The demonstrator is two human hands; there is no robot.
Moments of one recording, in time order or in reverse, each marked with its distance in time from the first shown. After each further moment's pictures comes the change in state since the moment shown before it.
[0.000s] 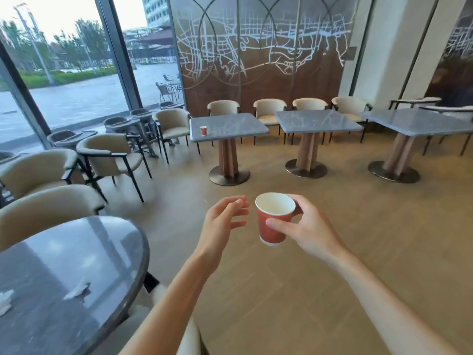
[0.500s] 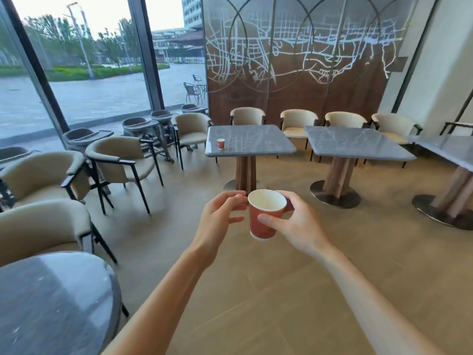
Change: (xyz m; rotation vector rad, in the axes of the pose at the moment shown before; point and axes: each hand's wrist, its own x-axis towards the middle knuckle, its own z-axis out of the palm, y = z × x) left_hand 0.334 0.005 -0.007 0.027 0.115 0.046; right_hand 0.364 0.044 0.048 0.023 -0.111 -0.130
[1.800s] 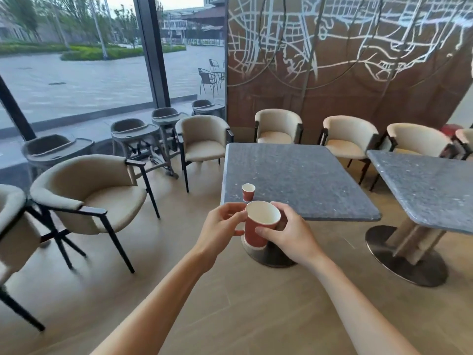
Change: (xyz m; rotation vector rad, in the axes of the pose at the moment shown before) left_hand 0.881 -0.142 -0.168 0.074 0.030 -0.129; right_hand 0.852 0.210 0.261 -0.027 -0.133 0.093
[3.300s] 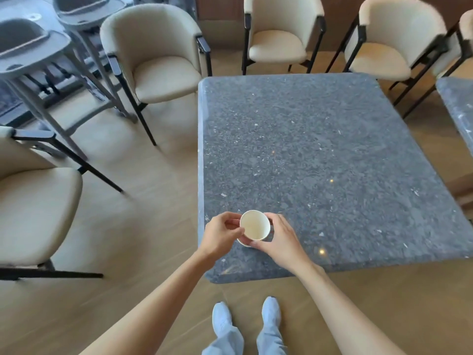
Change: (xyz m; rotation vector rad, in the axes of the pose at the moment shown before) left_hand 0.580 -0.240 0.006 0.344 -0.154 -0.444; right_hand 0.502 0.296 0.119 -0.217 -0.226 0.440
